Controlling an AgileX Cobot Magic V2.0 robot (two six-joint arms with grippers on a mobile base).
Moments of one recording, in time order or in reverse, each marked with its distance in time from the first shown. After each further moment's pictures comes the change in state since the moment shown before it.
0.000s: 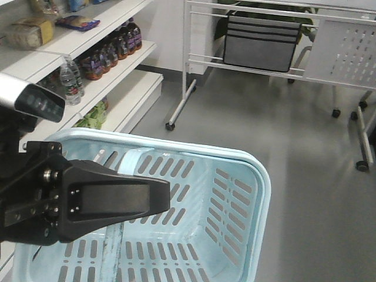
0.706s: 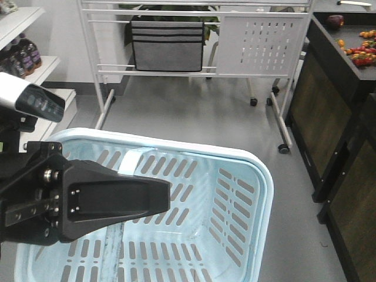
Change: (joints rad) left arm 0.000 0.000 0.000 0.000 -0.001 0.000; right arm 0.000 0.000 0.000 0.000 0.000 0.000
